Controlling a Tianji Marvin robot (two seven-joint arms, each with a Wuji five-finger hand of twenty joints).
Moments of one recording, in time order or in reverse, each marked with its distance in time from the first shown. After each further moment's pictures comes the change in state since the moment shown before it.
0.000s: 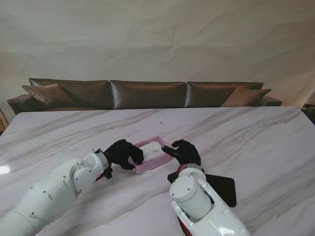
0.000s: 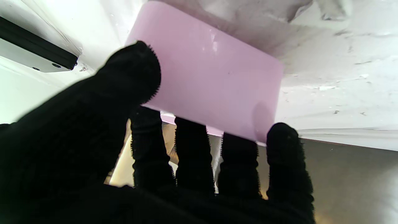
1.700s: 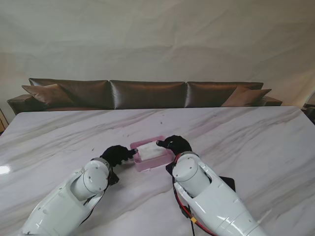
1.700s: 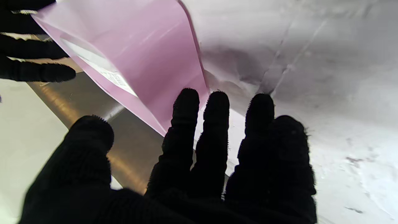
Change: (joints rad) left arm 0.208 -0.071 -0.176 -0.260 -0.403 0.711 -0.056; right arm 0.225 0.009 -0.066 0.276 0.141 -0.099 0.175; left_hand -0.156 0.740 -0.751 0.155 0.016 0.480 -0.404 -0.399 -0.170 0.314 -0.169 -0.354 -0.110 0.256 -0.073 -0.145 0.161 0.032 -0.001 -0.040; right_hand -0.023 0.020 -0.001 0.000 -0.047 0.005 -0.039 -0.080 0.020 0.072 -0.315 -0.397 -0.070 -0.001 -0.532 -0.362 0.009 -0.013 -0.067 -0.121
